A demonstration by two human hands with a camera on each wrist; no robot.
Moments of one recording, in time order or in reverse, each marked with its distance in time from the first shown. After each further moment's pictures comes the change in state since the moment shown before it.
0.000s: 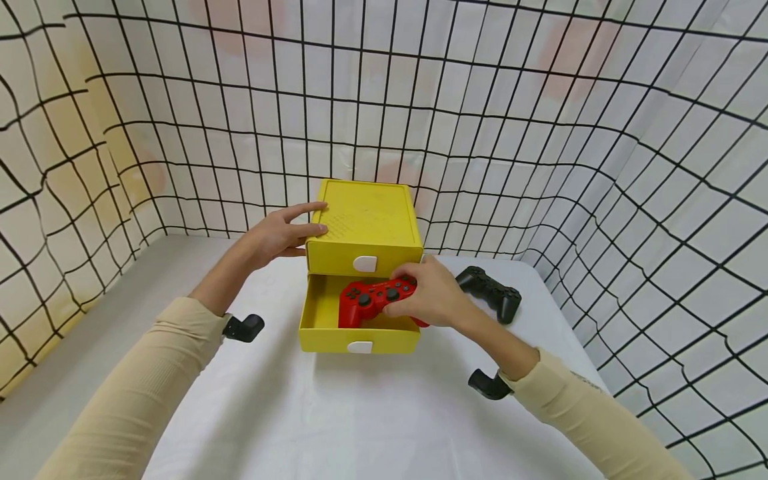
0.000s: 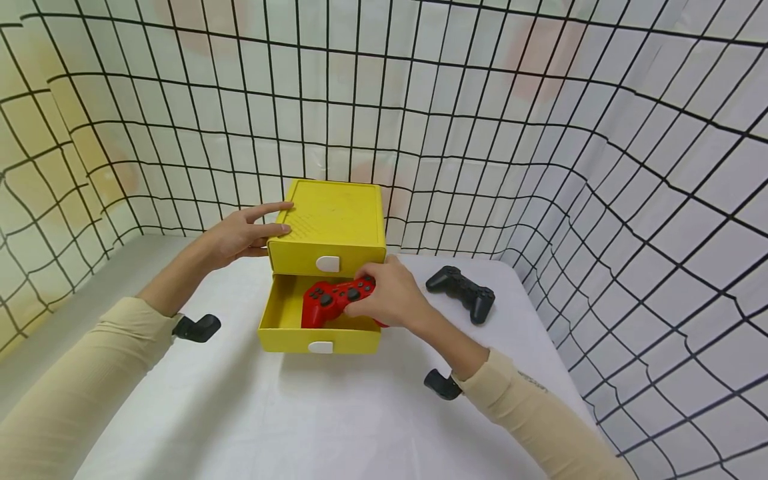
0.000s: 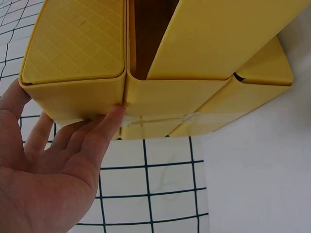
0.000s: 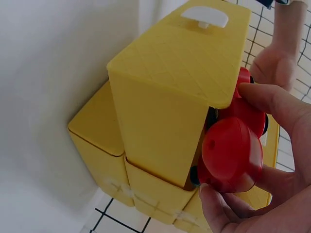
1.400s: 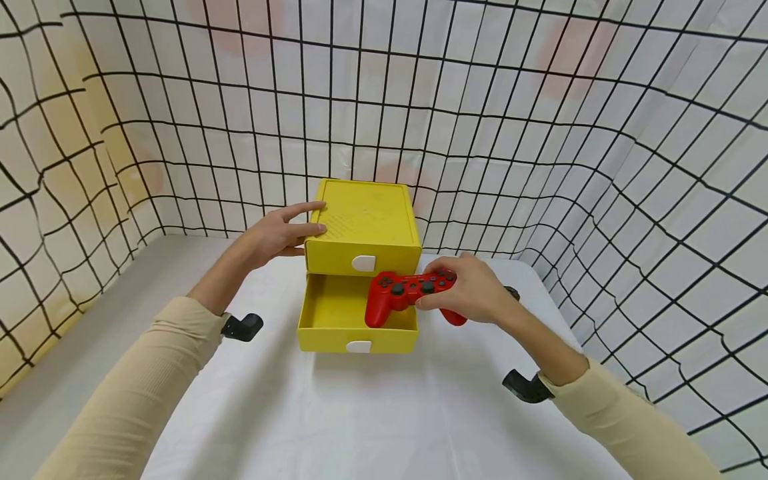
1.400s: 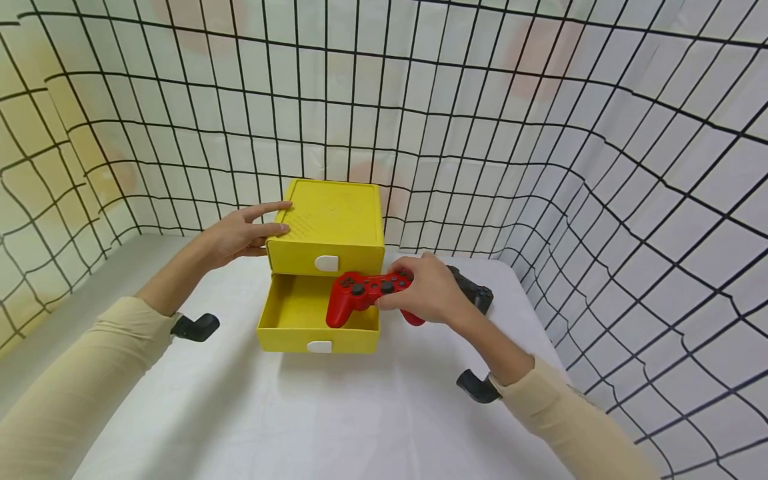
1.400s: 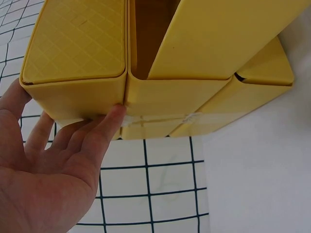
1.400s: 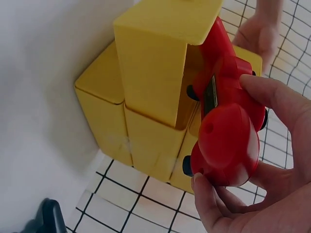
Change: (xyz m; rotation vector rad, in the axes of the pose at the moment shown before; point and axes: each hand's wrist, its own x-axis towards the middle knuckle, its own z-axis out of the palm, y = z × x) left_hand 0.000 0.000 -0.001 0.025 -0.001 0.008; right_hand -0.022 0.026 -0.041 -0.042 0.011 0.048
